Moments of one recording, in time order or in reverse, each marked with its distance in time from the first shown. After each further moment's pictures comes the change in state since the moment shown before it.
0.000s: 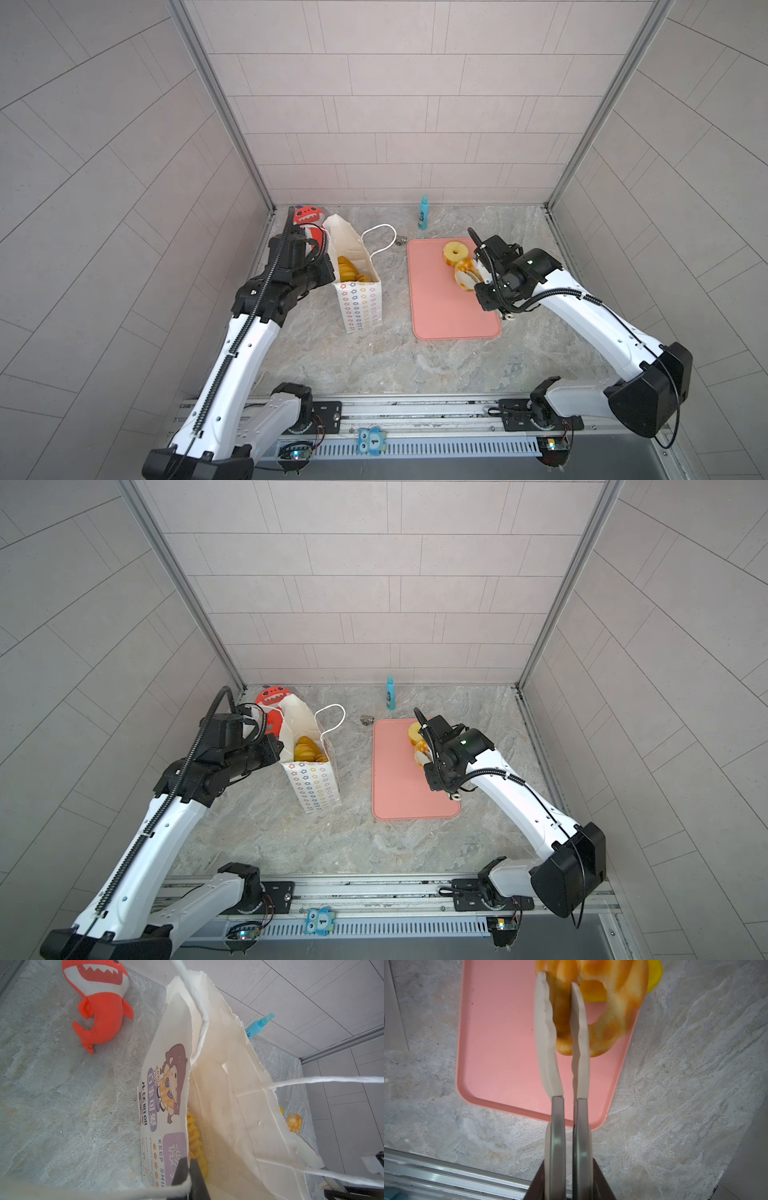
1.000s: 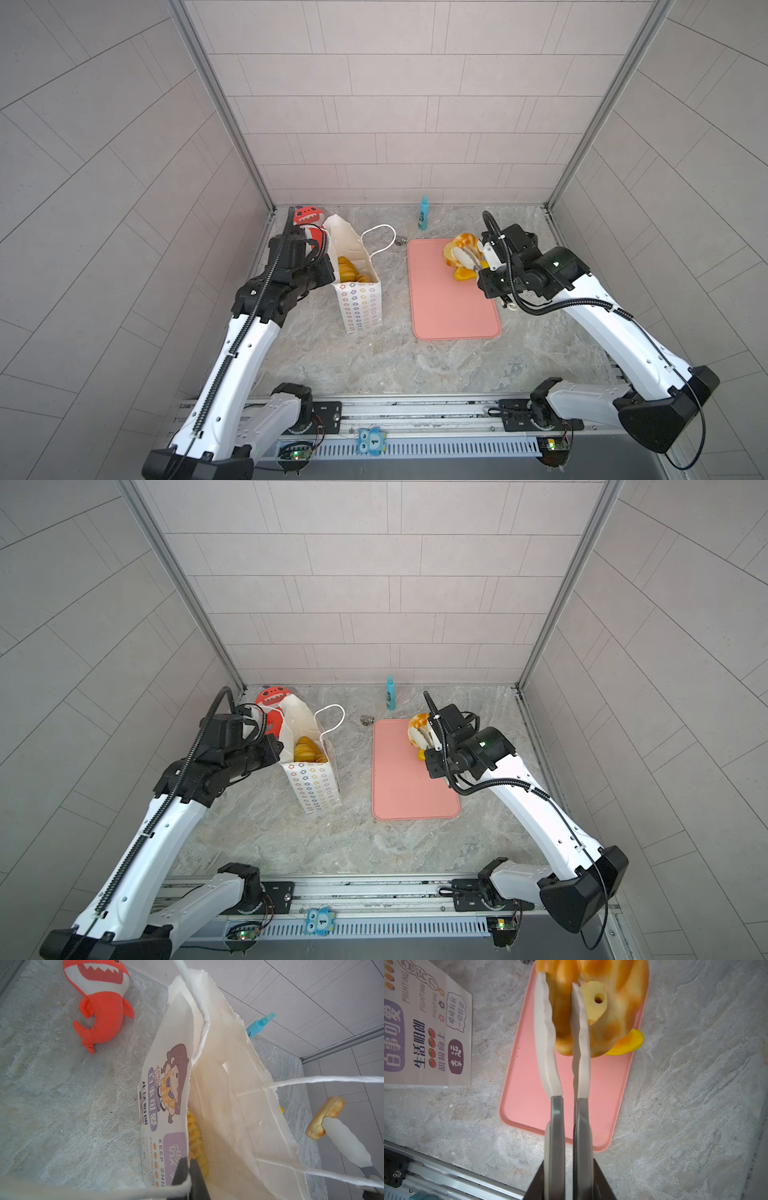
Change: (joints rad) left arm 0.000 0.000 0.000 -0.005 0.000 0.000; right arm 0.000 -0.073 0.122 0.045 -0.017 0.000
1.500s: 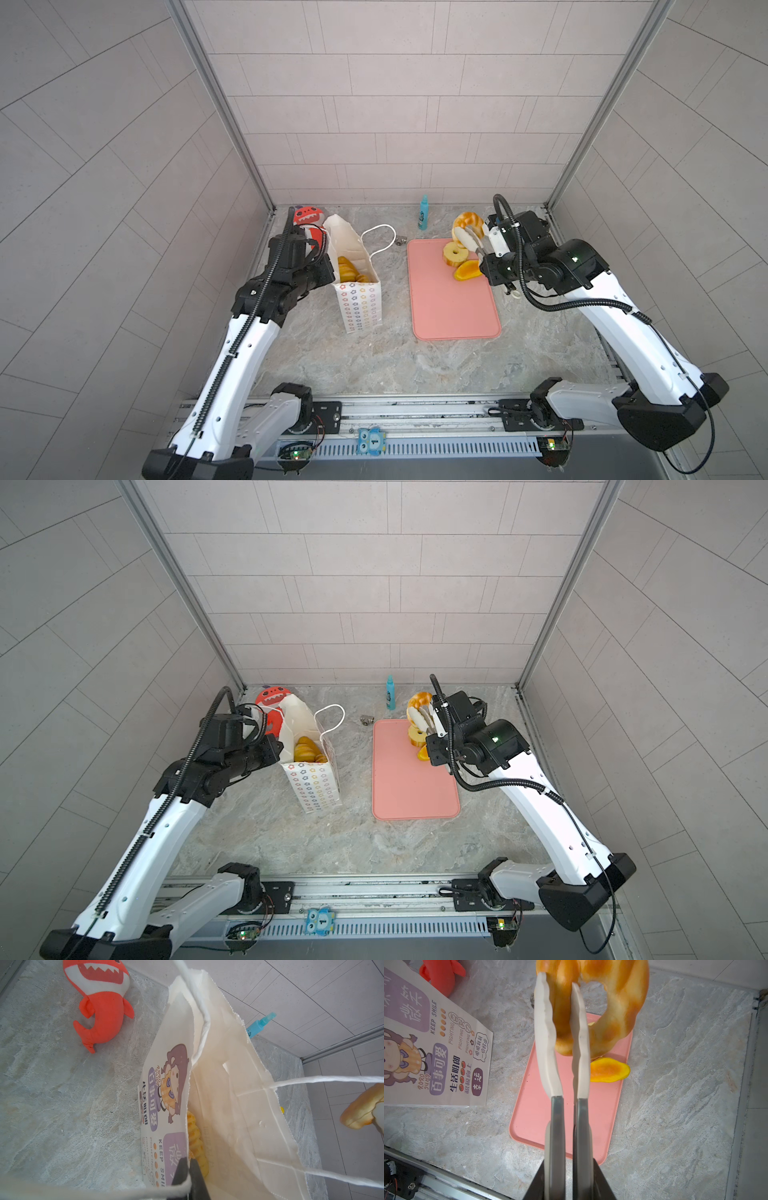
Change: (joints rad) left arm 0.000 0.000 0.000 -0.001 -0.003 0.000; right arm 0.000 0.011 0.159 -0.023 0.027 -0.024
